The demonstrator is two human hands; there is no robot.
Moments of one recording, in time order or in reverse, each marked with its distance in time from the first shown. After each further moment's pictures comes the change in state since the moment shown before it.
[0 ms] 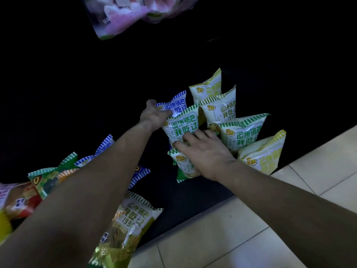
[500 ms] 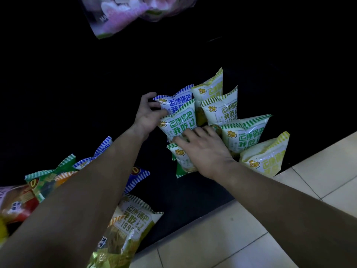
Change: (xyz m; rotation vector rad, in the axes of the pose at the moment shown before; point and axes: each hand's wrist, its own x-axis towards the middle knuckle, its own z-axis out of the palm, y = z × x) left_hand -0.002 -0.015 -0.006 -0.424 0.013 0.231; right_hand 0.010 0.001 -0.001 0.037 0.078 0.063
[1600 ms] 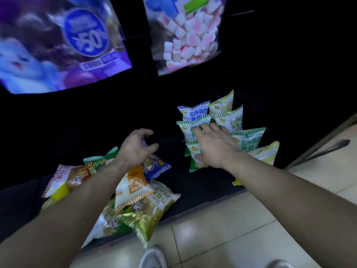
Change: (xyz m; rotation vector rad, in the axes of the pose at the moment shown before) left_hand -0.166 0.048 -0.132 0.676 -0.003 0.099; right_hand -0.034 -0.031 -0.096 0.152 -0.004 0.079
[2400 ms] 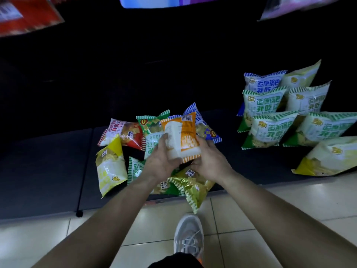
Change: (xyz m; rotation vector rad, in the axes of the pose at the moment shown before) left_hand -0.113 -0.122 0.007 -0.137 -0.108 -0.393; right_hand 0.017 -0.176 0.130 0.685 -0.178 0.071
